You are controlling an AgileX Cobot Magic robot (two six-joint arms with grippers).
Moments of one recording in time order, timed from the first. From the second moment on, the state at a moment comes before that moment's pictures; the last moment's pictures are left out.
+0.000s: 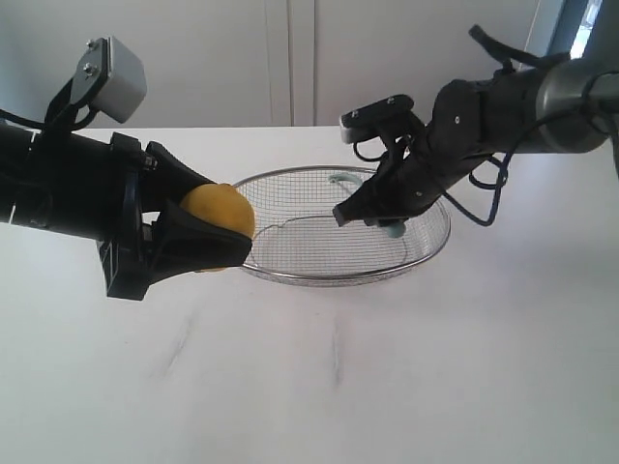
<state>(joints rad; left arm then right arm) -0.38 1.31 -0.85 -1.25 0.85 1.62 0.38 1.94 -1.31 0.13 0.45 -0.24</state>
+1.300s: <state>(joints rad) -0.38 1.31 -0.85 -1.25 0.85 1.62 0.39 2.01 -1.31 0.14 0.56 -0.29</state>
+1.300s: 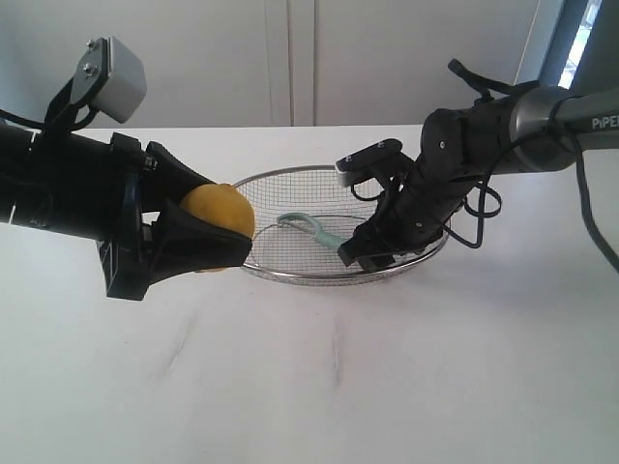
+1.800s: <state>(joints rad) -0.38 1.31 -0.85 -1.25 0.85 1.62 0.39 1.86 -1.31 0.14 0.58 -0.29</state>
